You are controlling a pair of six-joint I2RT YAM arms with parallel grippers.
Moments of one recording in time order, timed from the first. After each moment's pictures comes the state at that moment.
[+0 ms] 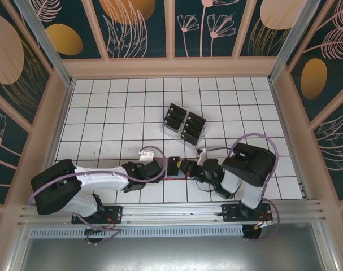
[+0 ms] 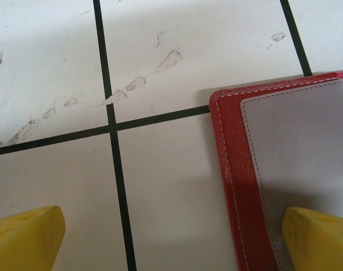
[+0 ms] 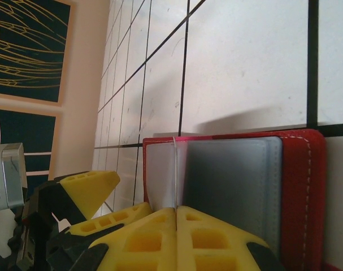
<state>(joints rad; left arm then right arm) -1.09 1.42 0.55 -0.32 -0.52 -0.82 0.91 1.80 0.11 1.37 -0.10 1.20</state>
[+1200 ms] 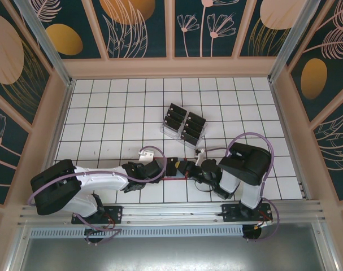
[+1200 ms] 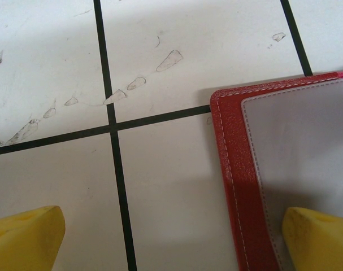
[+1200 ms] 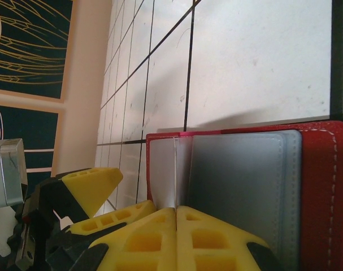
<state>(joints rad) -1.09 1.42 0.55 -0.32 -0.52 -0.82 0.93 1.84 0.13 1.39 -0.09 1.21</state>
